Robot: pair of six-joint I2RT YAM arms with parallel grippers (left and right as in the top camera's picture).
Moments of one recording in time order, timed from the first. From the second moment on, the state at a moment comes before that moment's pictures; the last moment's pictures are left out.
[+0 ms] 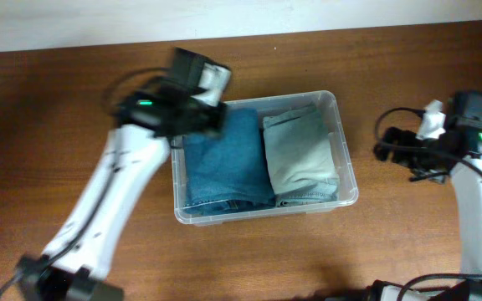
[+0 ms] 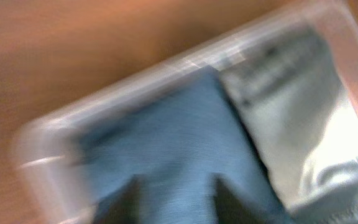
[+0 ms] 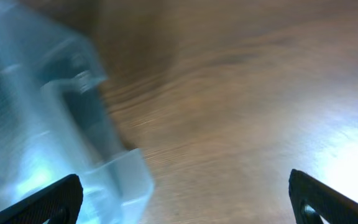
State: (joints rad) left arm -0.38 1.68 1.68 -0.96 0.14 -0.07; right arm -0.32 1.39 1.19 -1.03 -0.23 0.09
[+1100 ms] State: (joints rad) left arm 0.06 0.74 0.85 -0.60 0.06 -0.10; right arm 0.30 0.58 0.82 -0.84 0.09 0.14
